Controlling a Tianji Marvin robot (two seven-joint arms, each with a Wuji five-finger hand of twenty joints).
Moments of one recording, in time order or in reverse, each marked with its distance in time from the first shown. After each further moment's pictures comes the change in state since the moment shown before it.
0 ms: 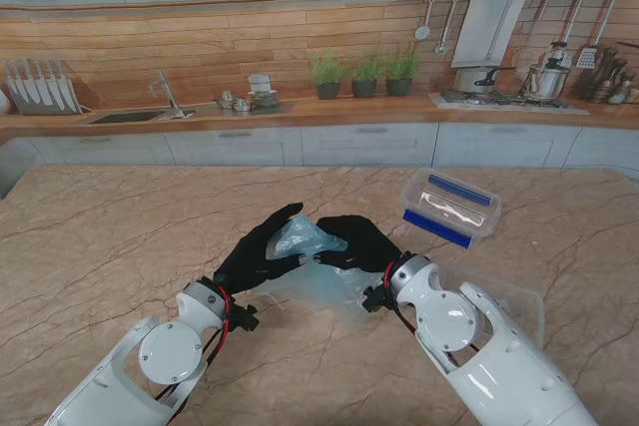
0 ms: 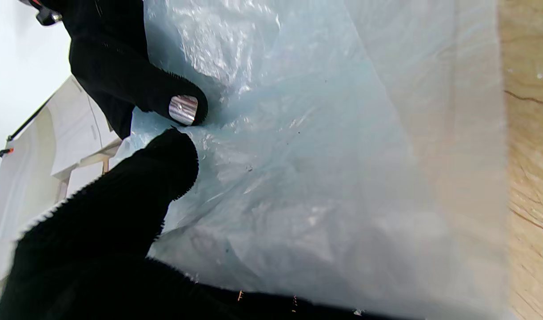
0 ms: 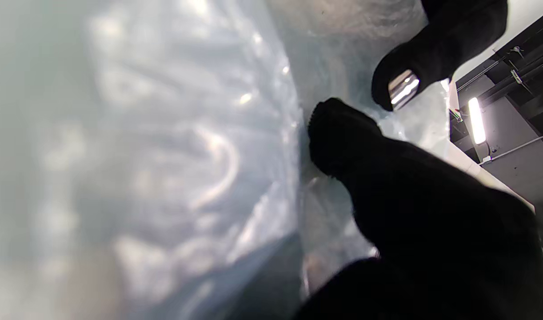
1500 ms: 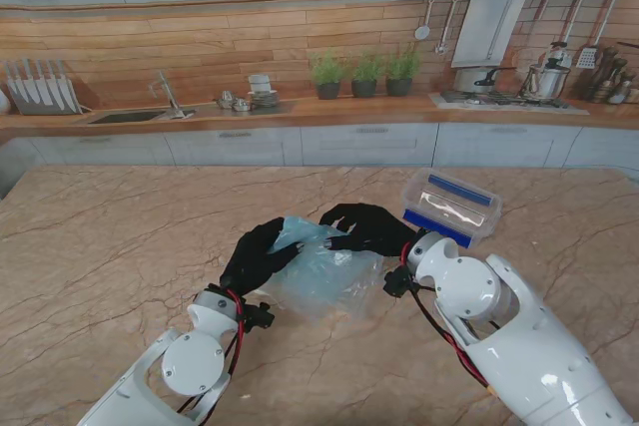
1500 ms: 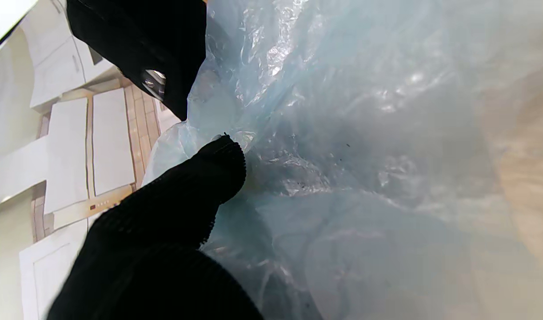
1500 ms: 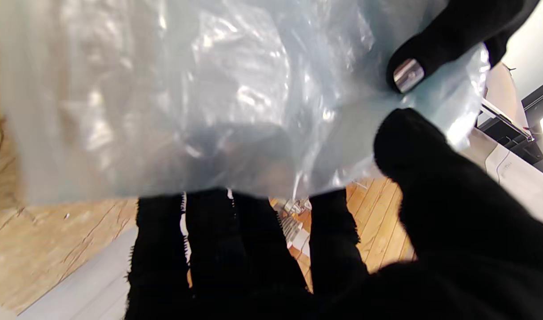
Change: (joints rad) left arm 0.021 -0.065 0.040 0.007 -0.040 0.042 0.213; right arm 0.036 0.038 0.082 -0.066 0.030 0.223 0.230; left_hand 0.283 0.041 -0.055 -0.050 0.473 -0.104 0.728 0.212 0.607 0.037 0.219 0.197 0.499 0.056 0.482 0.085 0.423 0.060 0.664 0.036; right_hand -0.184 0.190 -0.351 0.122 -0.221 0.152 -0.457 -0.010 -0.280 0.020 -0.259 -0.100 -0.250 0.065 -0.580 -0.217 -0.157 0.017 -0.297 0.007
